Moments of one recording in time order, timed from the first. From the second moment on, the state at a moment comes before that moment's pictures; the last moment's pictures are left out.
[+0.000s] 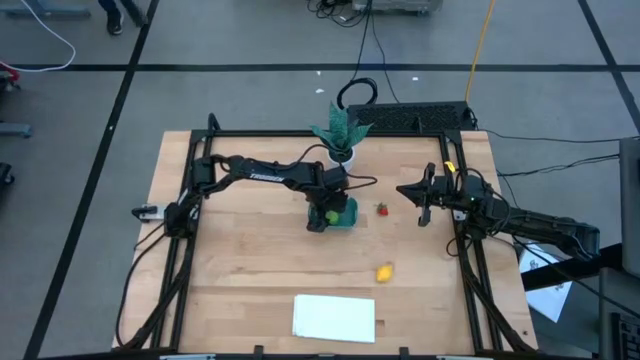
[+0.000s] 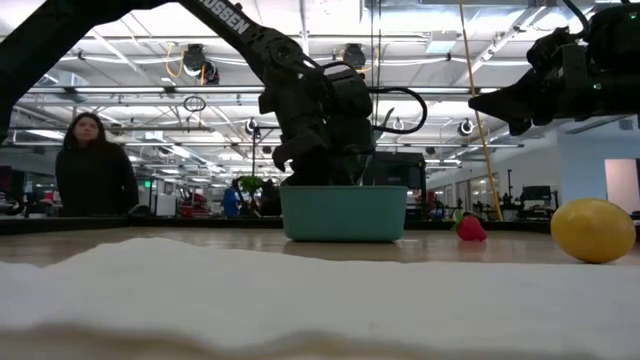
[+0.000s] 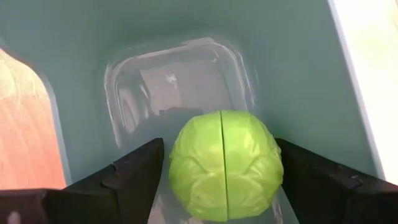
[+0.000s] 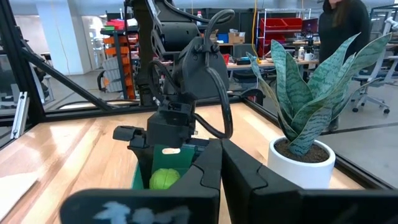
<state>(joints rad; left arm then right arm) 0.21 2.16 1.54 -0.60 0.35 0.44 -0.38 0.29 0.01 0.30 -0.19 0.04</state>
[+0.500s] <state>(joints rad) 0.18 2.16 1.54 -0.57 0.25 0.51 -0.38 0.29 0.01 0.28 -0.19 0.04</state>
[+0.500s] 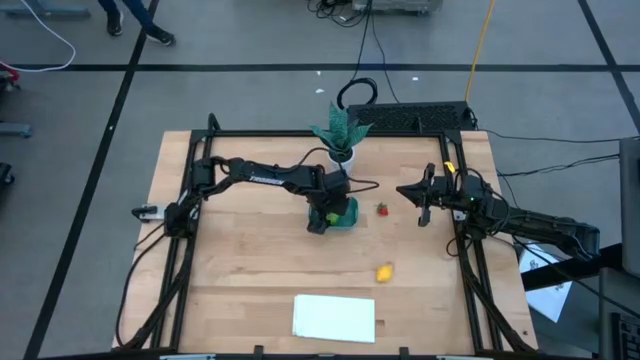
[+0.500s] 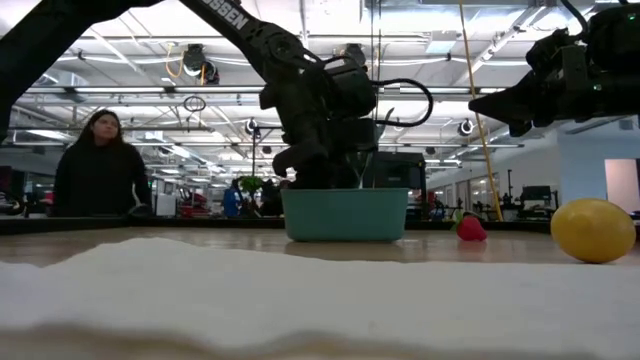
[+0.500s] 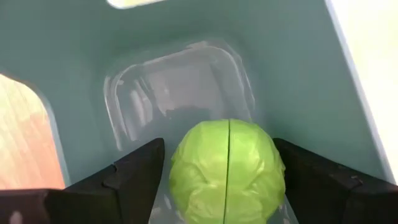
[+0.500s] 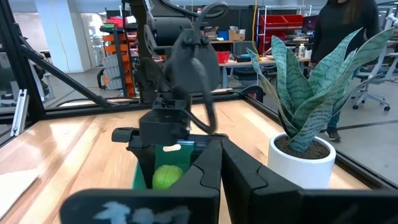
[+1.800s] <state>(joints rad) 0.19 2.16 1.54 -0.57 0.25 0.37 -0.38 0.29 0.01 0.28 -0.19 0.05</state>
